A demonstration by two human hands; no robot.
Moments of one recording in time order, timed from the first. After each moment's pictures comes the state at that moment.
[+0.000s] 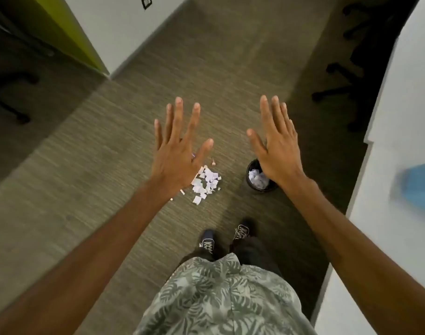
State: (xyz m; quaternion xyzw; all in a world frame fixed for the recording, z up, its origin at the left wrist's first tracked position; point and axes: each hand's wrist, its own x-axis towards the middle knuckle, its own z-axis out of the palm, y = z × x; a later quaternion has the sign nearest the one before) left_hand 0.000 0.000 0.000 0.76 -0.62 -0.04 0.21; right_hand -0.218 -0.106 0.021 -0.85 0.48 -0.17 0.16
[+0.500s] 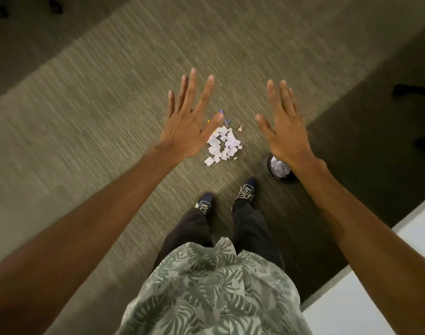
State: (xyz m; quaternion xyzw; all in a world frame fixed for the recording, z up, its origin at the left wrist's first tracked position) left_hand 0.033 -0.036 -0.097 0.85 -0.50 -0.13 0.14; right_hand -0.153 -0.200 -0.095 -0.90 0.34 -0.03 0.26
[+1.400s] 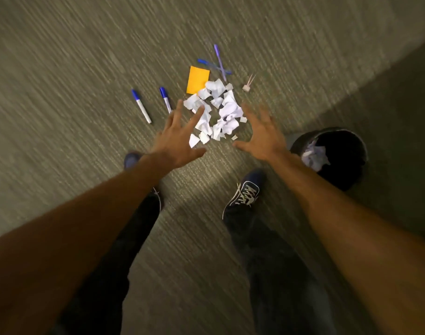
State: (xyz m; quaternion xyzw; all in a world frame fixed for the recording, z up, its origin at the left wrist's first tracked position) left_hand 0.037 -0.080 -0.600 0.83 -0.40 -0.39 0.05; right_hand -0.123 -0.268 -0.609 -0.85 0.36 0.26 0.30
